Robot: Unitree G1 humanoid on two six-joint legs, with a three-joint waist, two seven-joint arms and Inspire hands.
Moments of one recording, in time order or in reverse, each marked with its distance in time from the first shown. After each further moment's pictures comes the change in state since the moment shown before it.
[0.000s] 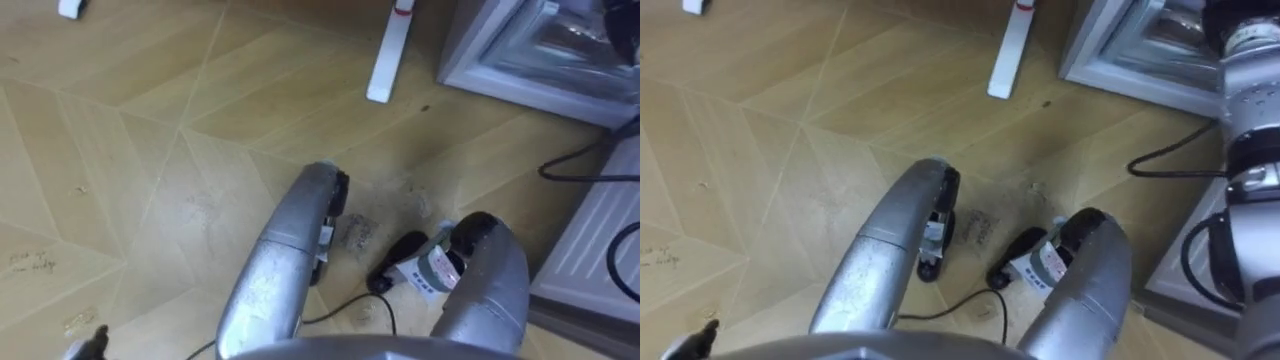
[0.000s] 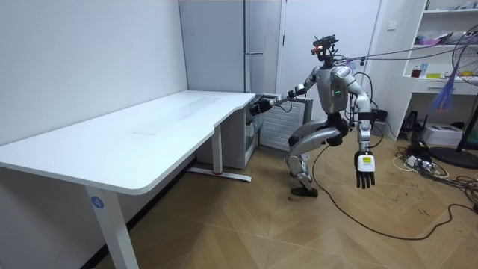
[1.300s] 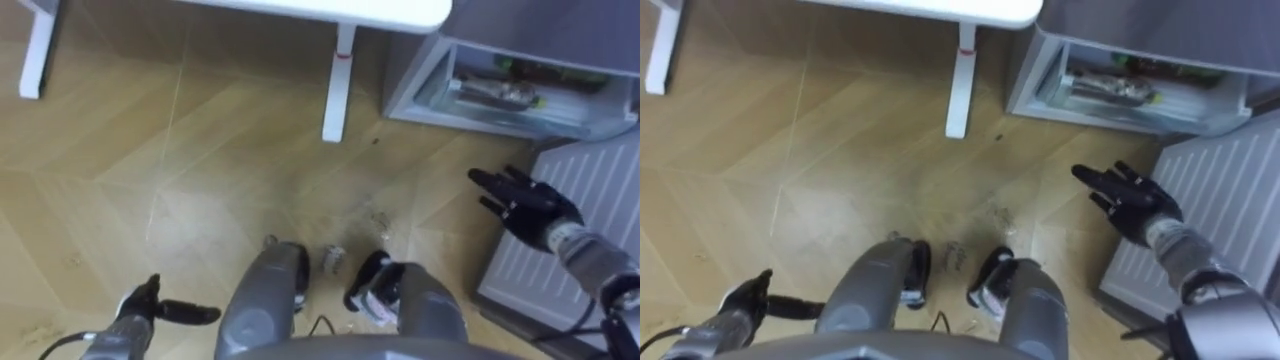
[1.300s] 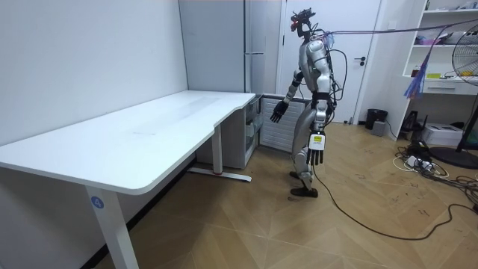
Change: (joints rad) left arm -0.295 -0.165 0.011 0.186 -0.021 0.004 -0.005; right arm 0.356 0.164 -0.006 0.253 -0.366 0.099 0.382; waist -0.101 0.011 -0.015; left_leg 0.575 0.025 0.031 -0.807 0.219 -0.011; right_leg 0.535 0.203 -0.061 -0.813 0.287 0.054
